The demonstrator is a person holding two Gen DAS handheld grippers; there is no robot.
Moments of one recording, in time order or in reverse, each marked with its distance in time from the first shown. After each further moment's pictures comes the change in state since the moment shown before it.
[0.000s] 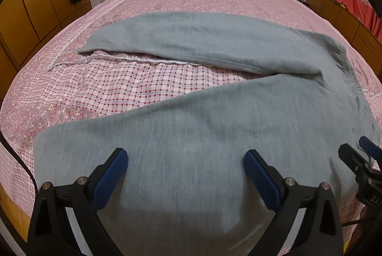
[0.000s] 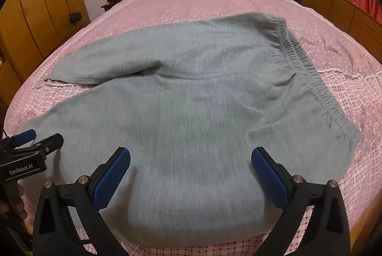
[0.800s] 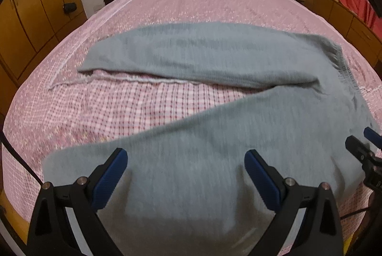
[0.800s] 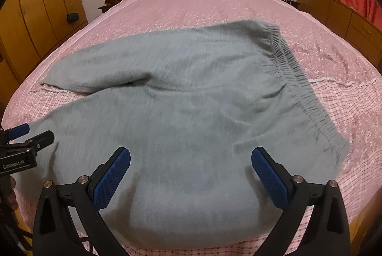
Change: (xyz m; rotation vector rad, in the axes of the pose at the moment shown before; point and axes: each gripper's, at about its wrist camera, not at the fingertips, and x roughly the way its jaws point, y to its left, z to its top) left arm -0.009 0.004 0.022 0.065 -0.027 -0.007; right arm -0.009 -0.010 0.012 -0.008 -0.018 -0.033
